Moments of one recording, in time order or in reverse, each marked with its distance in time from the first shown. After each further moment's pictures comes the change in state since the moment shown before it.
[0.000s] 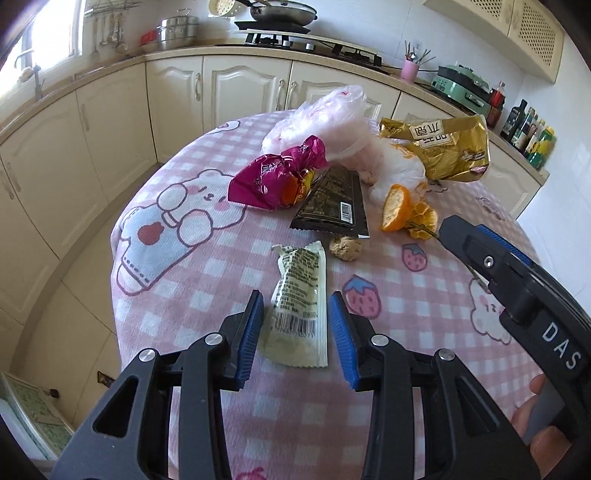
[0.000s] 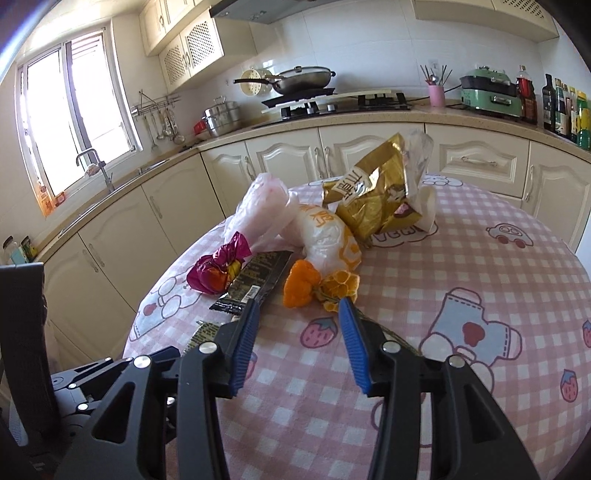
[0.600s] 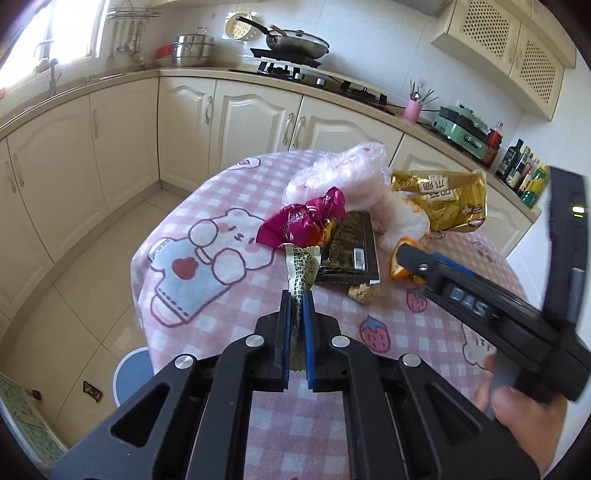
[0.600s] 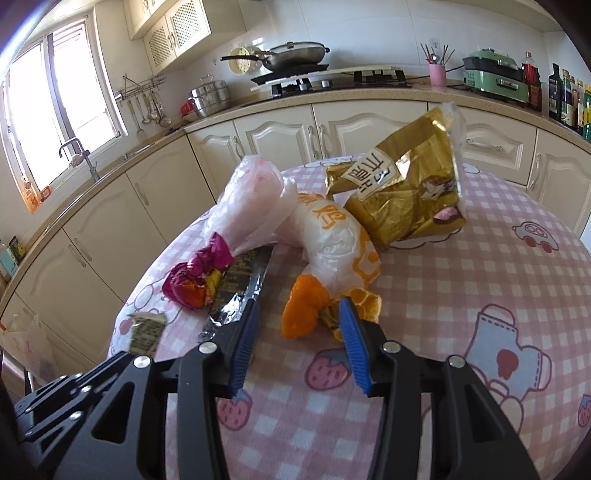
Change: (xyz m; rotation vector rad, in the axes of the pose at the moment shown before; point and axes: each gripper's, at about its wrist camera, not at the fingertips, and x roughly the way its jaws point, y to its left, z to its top) left arm -0.022 0.030 0.012 -0.077 -0.125 -0.054; right arm 0.056 0.007 0.021 0.026 0.098 -0.041
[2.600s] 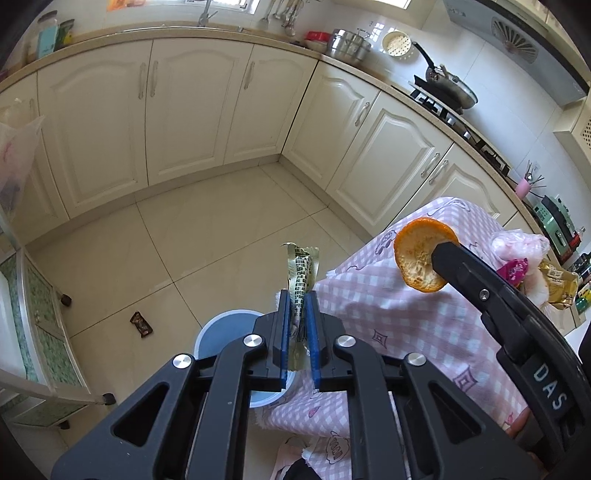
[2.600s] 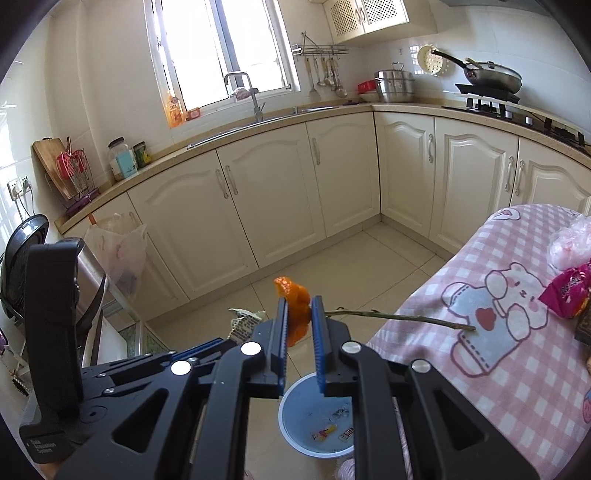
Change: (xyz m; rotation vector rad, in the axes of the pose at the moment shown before) left arm -0.058 0.217 -0.049 -0.397 -0.012 0.248; right arm 0.008 0.265 -0.068 -0.403 0.025 0.465
